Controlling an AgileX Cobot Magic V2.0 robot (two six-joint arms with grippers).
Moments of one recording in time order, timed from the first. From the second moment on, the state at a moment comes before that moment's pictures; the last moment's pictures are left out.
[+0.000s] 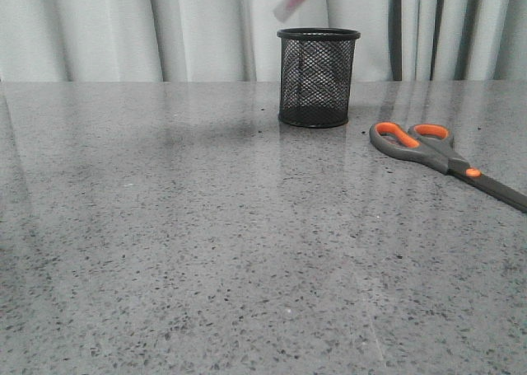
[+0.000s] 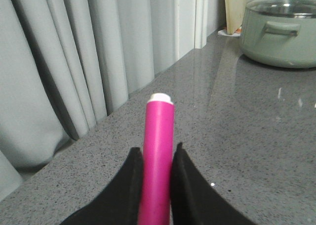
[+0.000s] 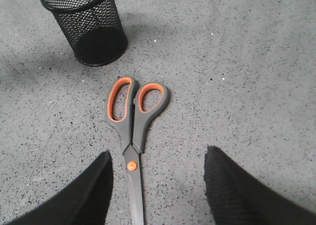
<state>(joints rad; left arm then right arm) -0.54 1.94 -1.59 -1.77 0.57 1.98 0.03 0.80 -0.68 0.44 0.56 -0.38</state>
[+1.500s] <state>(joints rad) -0.53 2.03 -1.83 -1.69 0.53 1.94 0.03 0.80 -0.68 0.44 0.57 -0.38</state>
